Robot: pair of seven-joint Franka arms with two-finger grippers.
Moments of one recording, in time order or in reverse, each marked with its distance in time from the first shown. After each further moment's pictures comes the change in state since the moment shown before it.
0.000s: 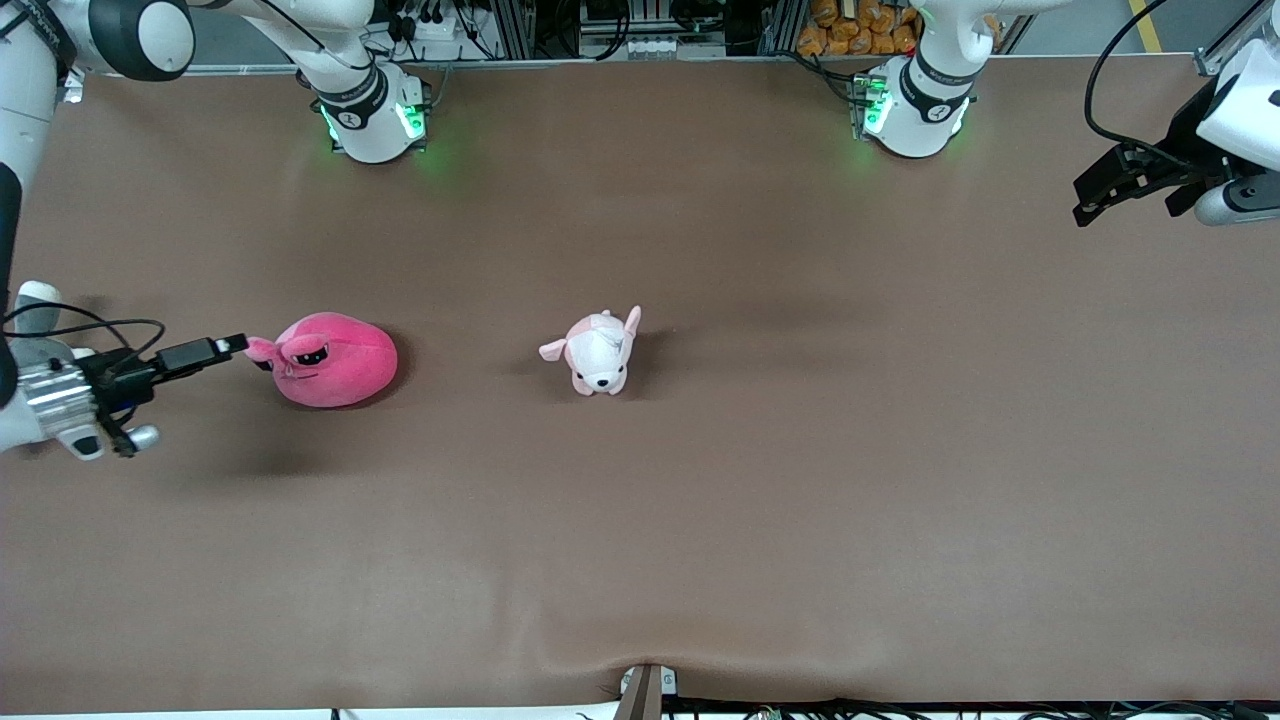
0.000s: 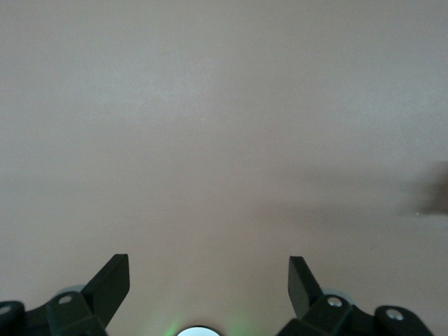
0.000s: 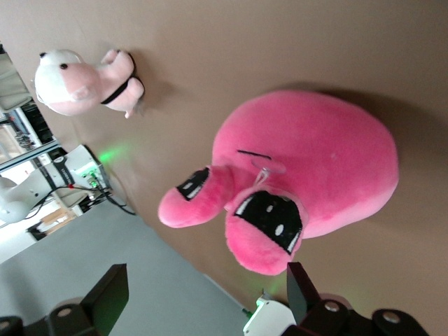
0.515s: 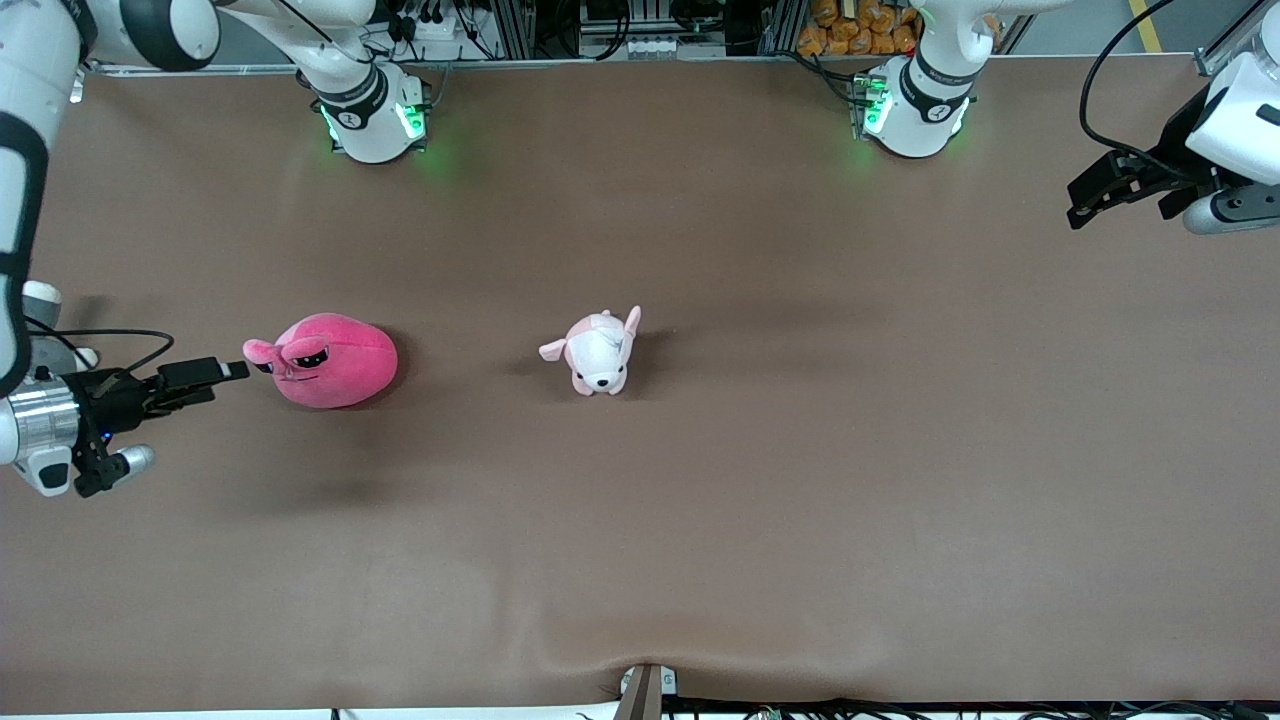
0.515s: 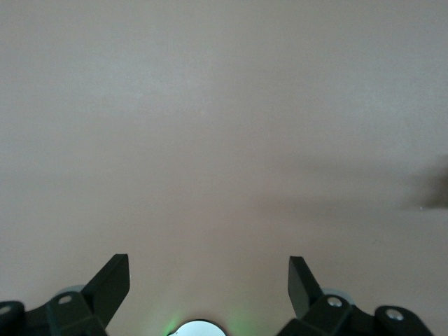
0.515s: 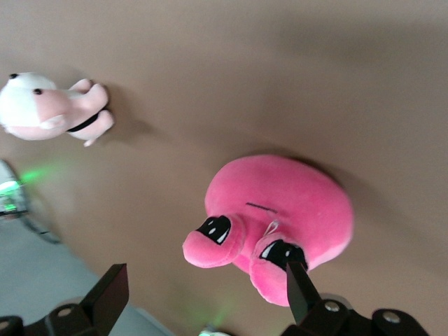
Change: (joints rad) left arm -0.001 0.014 -0.001 0.000 0.000 -0.014 -0.001; right arm 0.139 -0.059 0.005 0.115 -0.154 0.136 0.002
